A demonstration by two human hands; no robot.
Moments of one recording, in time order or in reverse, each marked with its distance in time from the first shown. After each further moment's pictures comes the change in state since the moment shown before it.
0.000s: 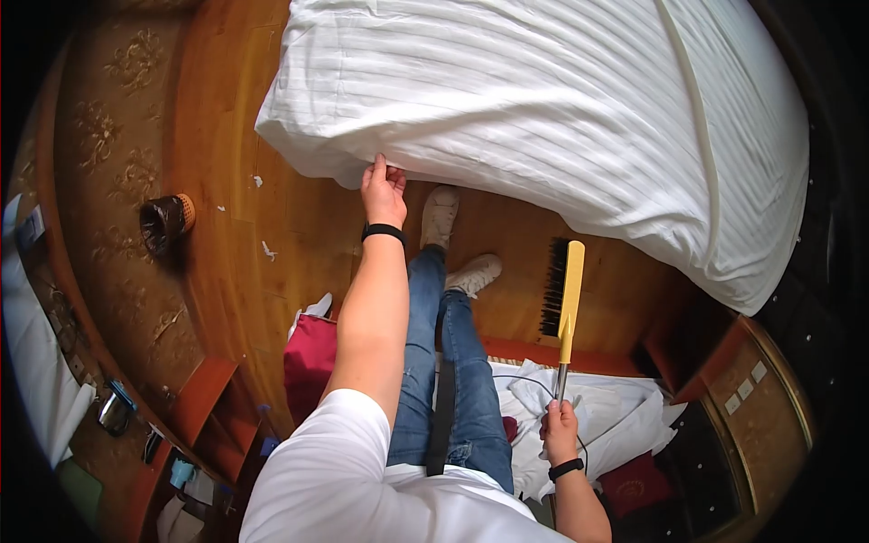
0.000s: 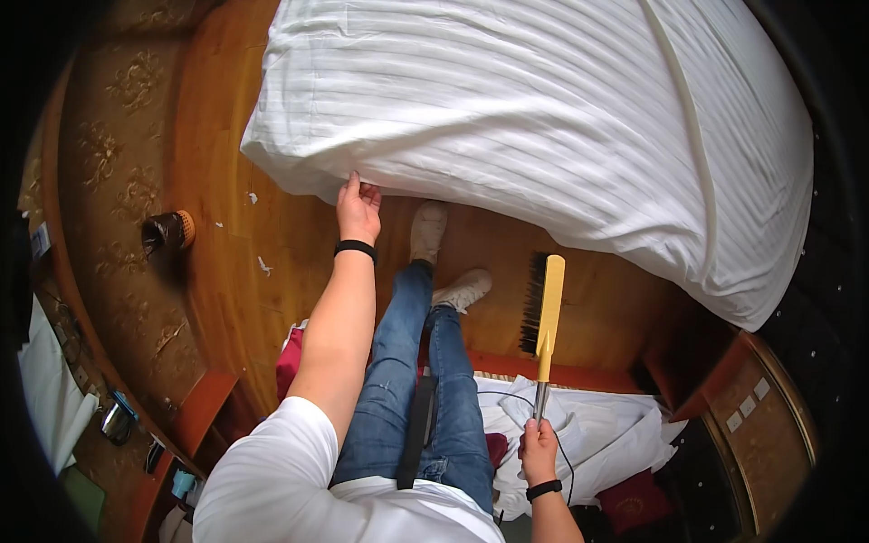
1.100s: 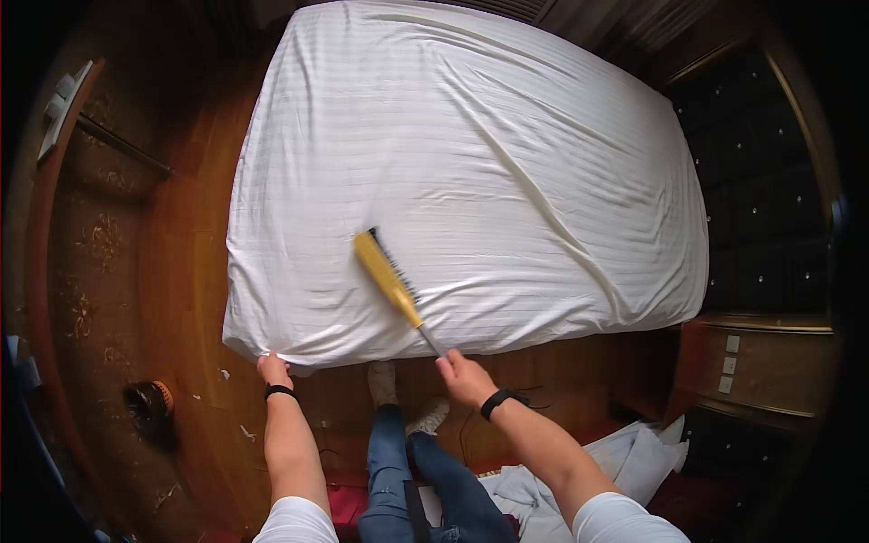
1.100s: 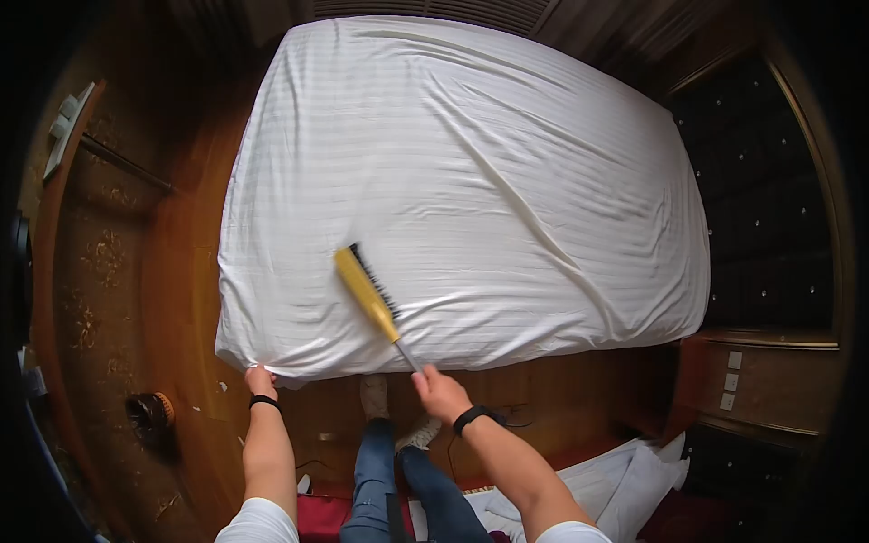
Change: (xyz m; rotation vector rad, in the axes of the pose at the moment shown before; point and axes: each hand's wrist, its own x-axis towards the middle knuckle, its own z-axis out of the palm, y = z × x) left_hand 0.056 0.127 -0.003 0.771 0.316 0.148; right_hand 0.133 -0.288 0.109 -0.698 -0.025 -0.710
